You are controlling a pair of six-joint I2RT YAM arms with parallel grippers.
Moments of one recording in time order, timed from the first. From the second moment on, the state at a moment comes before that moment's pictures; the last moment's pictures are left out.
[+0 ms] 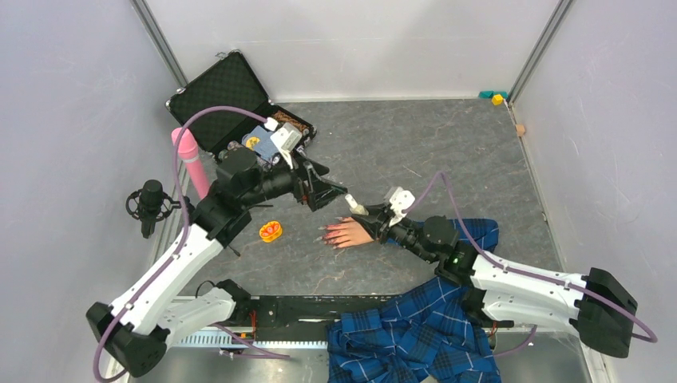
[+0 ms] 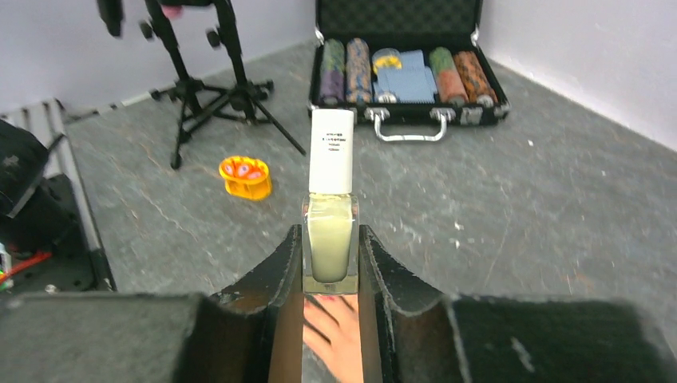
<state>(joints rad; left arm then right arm) -0.60 0.91 0.98 -0.13 0.53 -0.32 0.99 0.93 0.44 0.57 0.03 0.00</state>
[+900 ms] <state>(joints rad) -0.57 1.23 0.98 -0.17 0.59 -0.54 1.22 1.09 0.48 0.55 0.55 -0.15</state>
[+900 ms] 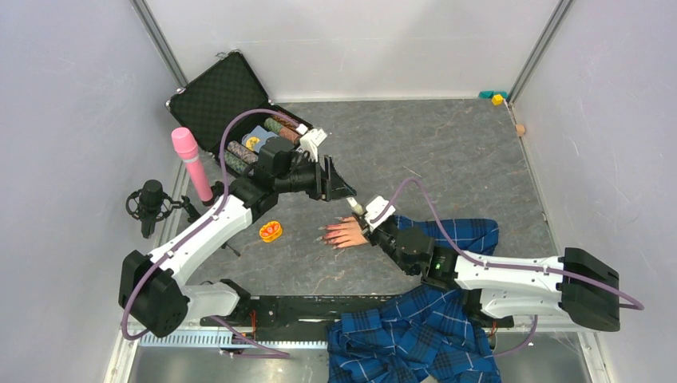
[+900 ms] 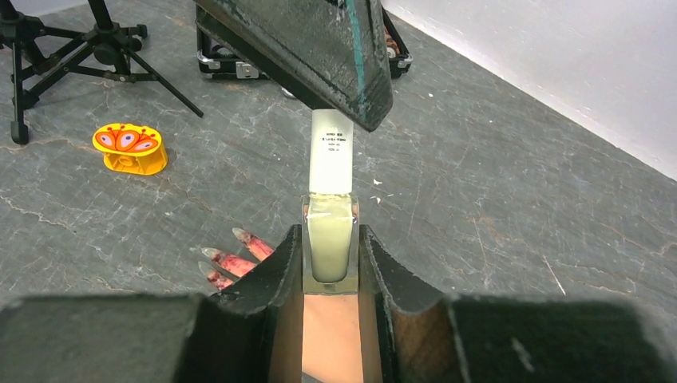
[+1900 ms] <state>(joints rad) -0.58 1.28 0.98 -0.13 0.71 -0.58 1.22 1.11 0.51 0.55 0.58 -0.15</state>
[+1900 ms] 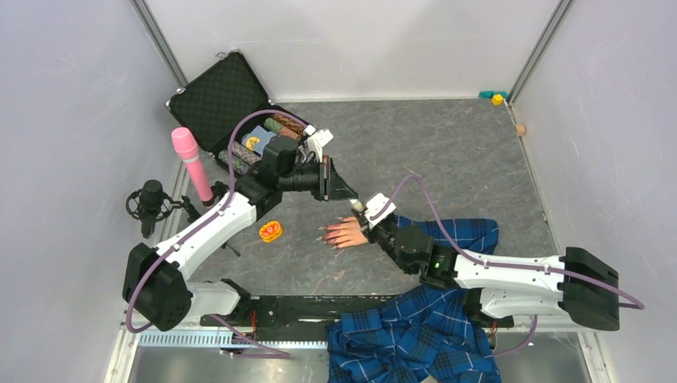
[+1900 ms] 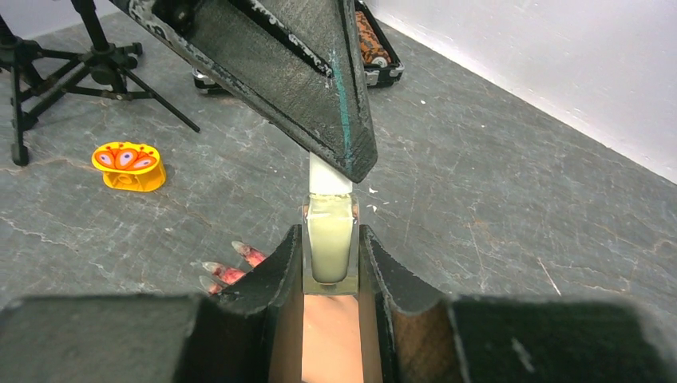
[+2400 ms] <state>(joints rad) -0.58 1.12 0.98 -0.02 0.81 -0.50 1.05 0.95 0.48 0.66 0.11 0.05</state>
